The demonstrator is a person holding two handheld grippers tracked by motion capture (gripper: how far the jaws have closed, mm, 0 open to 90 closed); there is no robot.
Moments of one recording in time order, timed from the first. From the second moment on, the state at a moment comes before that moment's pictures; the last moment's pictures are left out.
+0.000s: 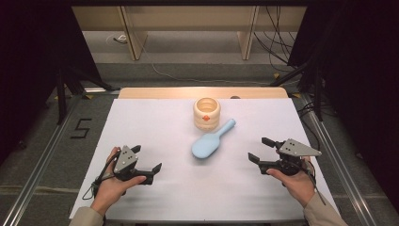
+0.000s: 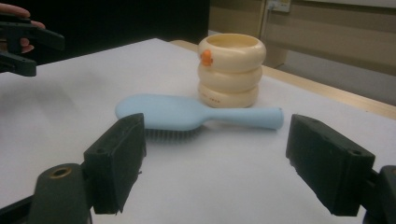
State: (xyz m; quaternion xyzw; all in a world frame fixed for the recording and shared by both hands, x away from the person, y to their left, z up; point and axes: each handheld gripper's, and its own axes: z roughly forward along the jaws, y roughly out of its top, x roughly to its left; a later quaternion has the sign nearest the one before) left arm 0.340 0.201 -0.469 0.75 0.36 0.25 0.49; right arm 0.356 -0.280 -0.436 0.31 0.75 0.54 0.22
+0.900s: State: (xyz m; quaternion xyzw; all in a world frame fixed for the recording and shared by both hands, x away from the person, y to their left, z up) left arm 0.339 0.200 -0.470 0.75 0.36 0.25 0.49; right arm 0.412 -0.272 -0.421 0.34 0.78 0.46 0.25
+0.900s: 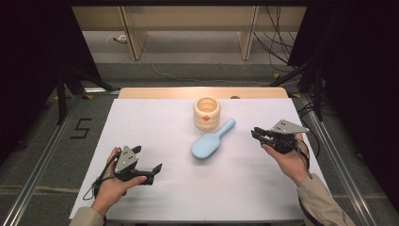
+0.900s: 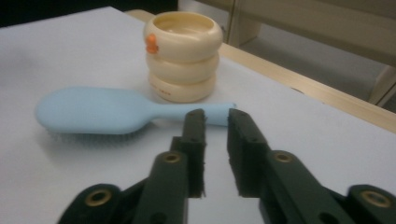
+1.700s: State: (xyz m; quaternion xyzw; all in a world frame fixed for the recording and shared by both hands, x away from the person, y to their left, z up) left arm 0.341 0.201 -0.472 0.75 0.36 0.25 0.49; right arm 0.527 -0.212 -0.428 0.38 0.81 0.40 0.21
